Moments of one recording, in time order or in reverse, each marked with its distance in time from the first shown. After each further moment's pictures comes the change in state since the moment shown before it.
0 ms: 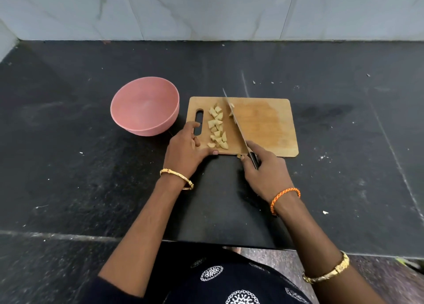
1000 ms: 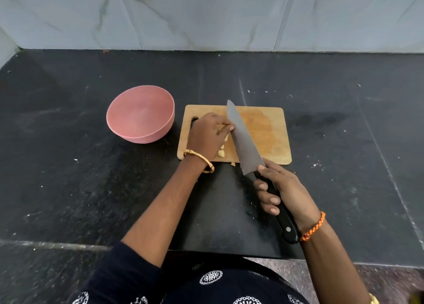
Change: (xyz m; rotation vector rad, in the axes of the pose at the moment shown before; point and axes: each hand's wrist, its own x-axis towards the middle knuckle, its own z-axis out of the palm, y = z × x) left_hand 0.036 0.050 0.030 0.015 0.057 0.258; right_hand -0.019 0.011 -0.037 1.112 -0.339 0.324
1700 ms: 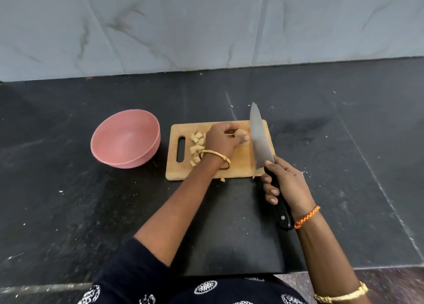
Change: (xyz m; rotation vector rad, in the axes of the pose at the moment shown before) left_hand 0.024 0.051 0.029 -0.372 -0.198 -0.326; right_hand 0.022 -0.015 -0.020 -0.007 0.268 -0.222
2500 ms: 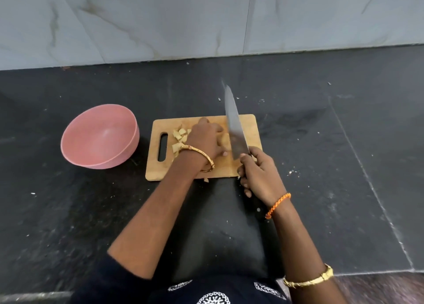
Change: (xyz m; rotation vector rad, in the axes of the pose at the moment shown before) left_hand 0.019 -0.006 0.002 0.755 -0.173 0.093; right_hand 0.033 0.004 0.004 -0.507 0.007 -0.140
